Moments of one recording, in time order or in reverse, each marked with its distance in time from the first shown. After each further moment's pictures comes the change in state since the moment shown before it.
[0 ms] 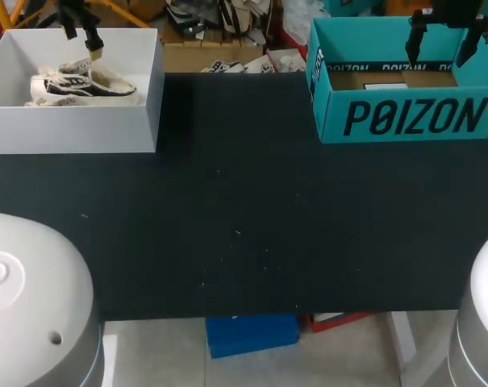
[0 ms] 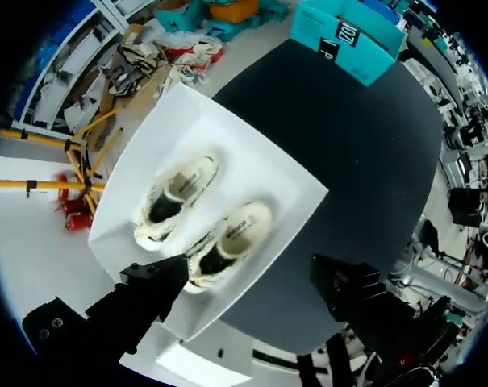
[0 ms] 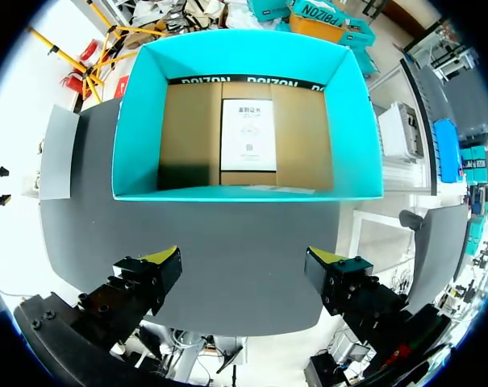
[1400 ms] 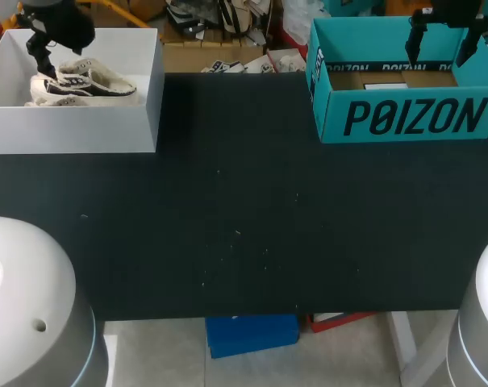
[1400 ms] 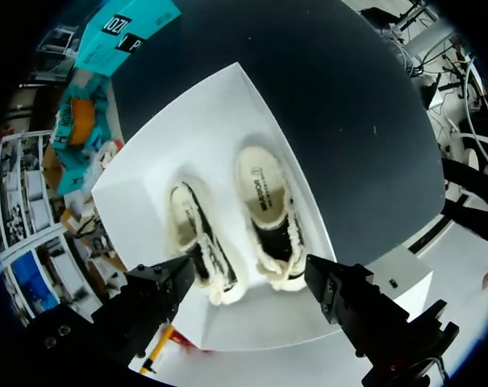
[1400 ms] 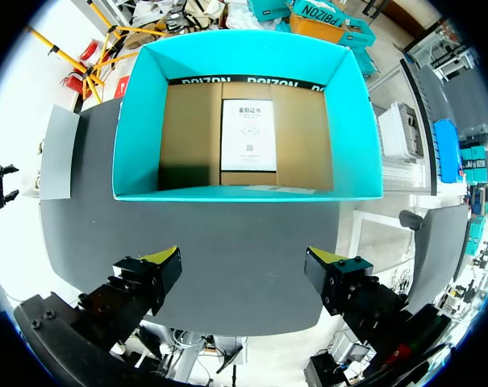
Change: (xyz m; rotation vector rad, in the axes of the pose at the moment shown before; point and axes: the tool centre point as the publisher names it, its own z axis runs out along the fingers) left arm -0.048 0.030 0.058 -0.048 -0.226 1.097; right arm 0.000 0.000 0.000 0.000 -0.001 0.000
